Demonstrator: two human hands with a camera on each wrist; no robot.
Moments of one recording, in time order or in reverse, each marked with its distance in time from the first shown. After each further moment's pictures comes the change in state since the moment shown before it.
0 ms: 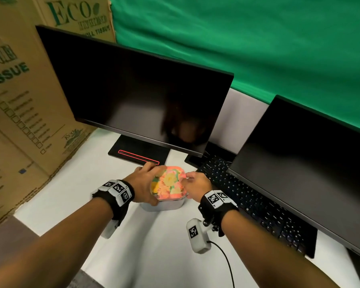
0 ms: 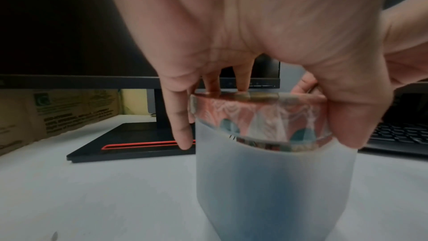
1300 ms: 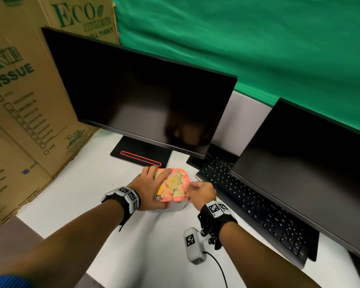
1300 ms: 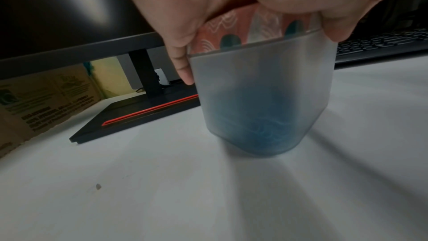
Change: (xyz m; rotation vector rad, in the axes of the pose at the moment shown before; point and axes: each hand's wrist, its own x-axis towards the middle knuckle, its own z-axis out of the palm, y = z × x) left_hand -0.002 0.001 0.024 0.267 0.220 0.113; right_hand -0.002 0.027 0.012 0.091 0.197 0.020
